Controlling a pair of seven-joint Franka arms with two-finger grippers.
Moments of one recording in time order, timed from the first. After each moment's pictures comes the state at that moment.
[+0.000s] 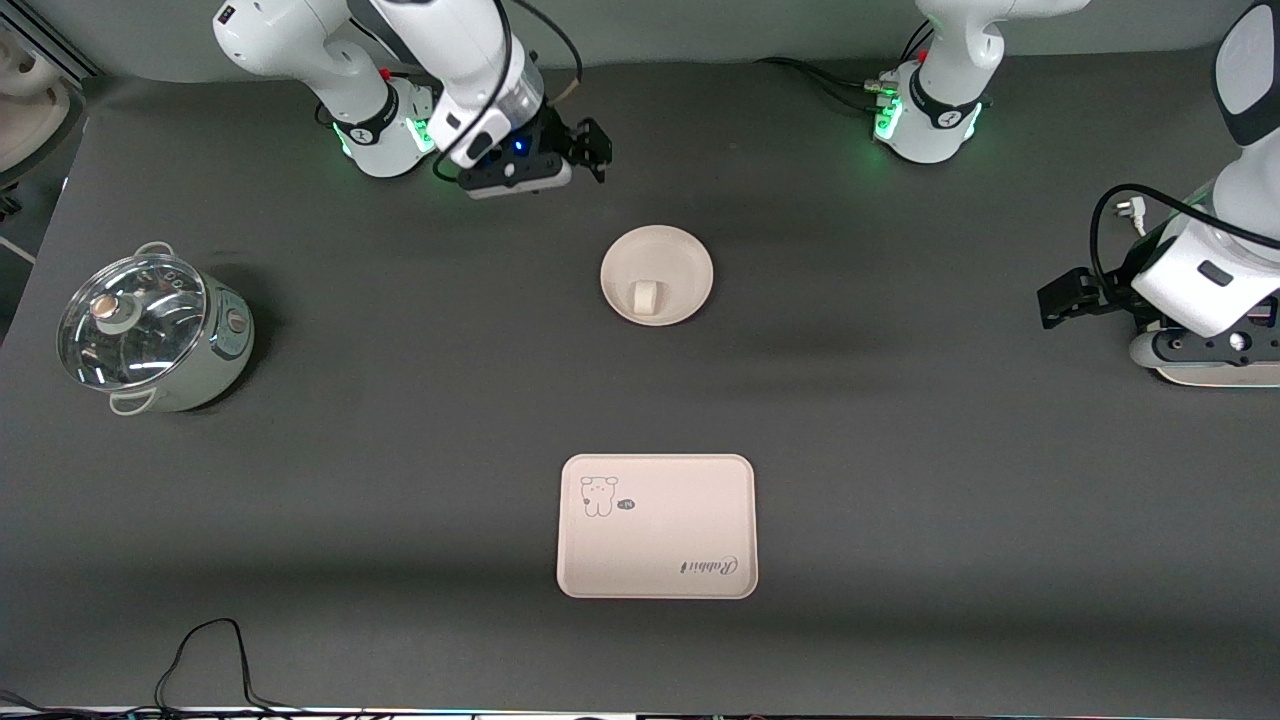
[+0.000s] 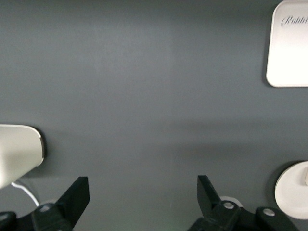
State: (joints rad) left arm -0.01 0.10 -0.11 -1.54 0.04 1.57 -0.12; right arm 0.87 -0.13 -0.06 -2.16 0.23 2.13 0.74
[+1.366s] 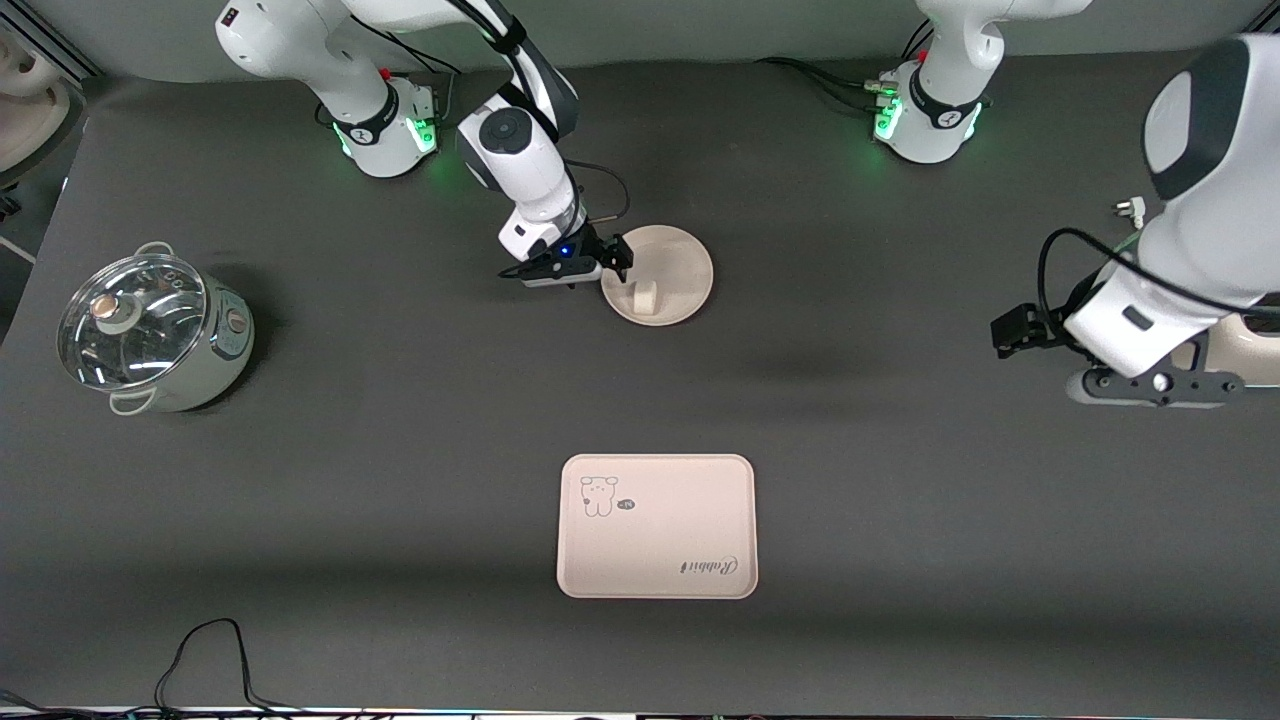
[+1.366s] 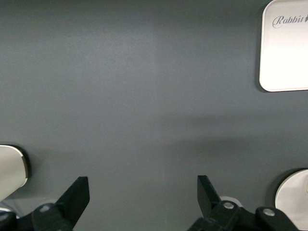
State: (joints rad) left arm -0.06 0.18 -0.11 -1.55 0.04 1.68 -0.12; right arm 0.96 0.31 -0.05 -2.42 0.23 2.98 0.74
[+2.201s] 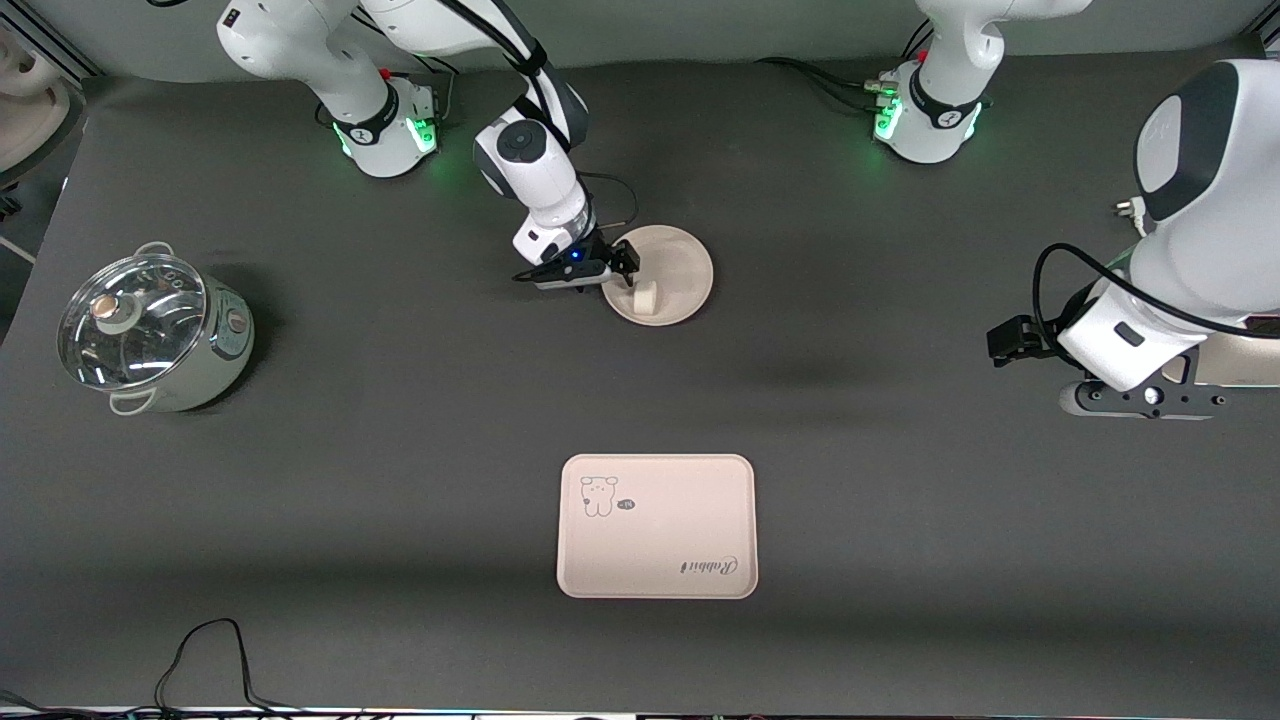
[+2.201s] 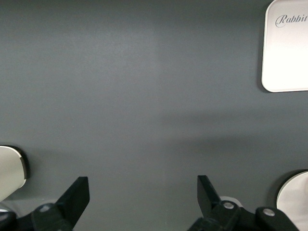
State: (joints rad) left arm -0.06 0.19 -0.11 -1.55 0.04 1.68 -0.12; right arm 0.98 0.39 -0.03 -2.42 0.26 3.06 0.74
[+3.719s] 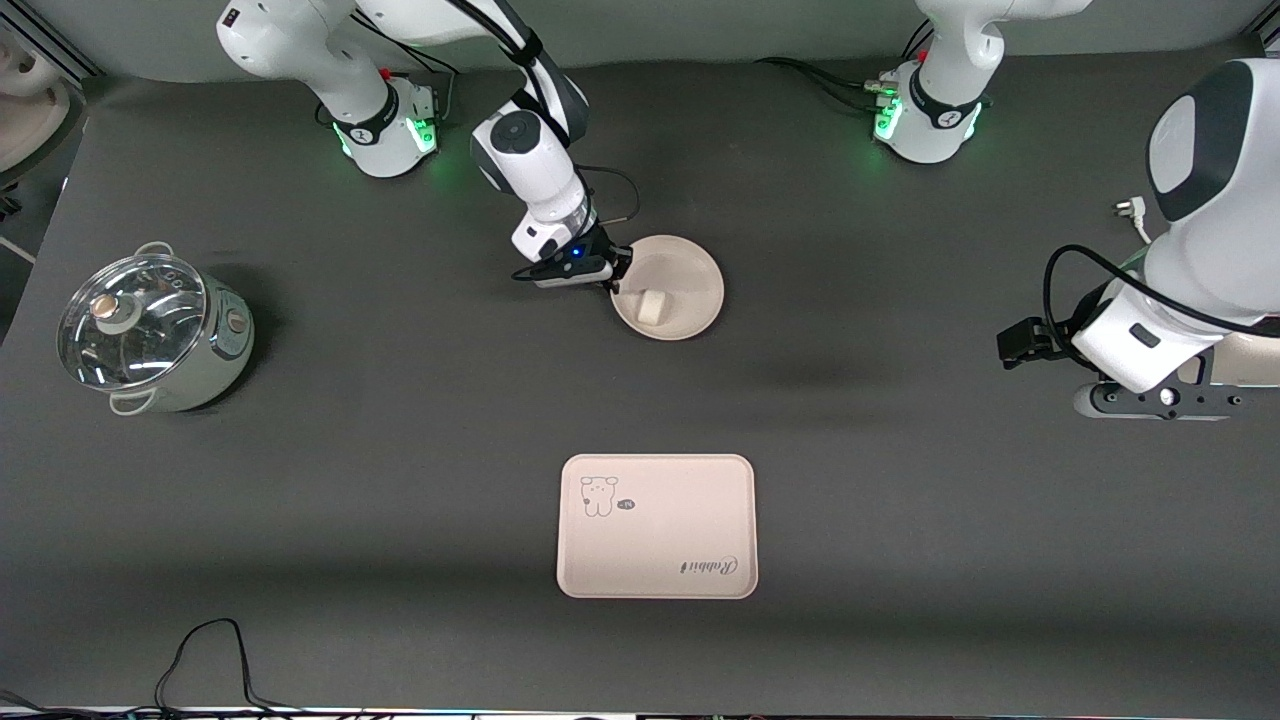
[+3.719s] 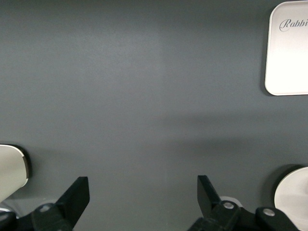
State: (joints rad) left arm -0.05 0.19 -0.10 -1.55 0.03 1.68 -0.12; right arm 0.96 0.30 -0.04 -2.40 0.27 3.02 0.72
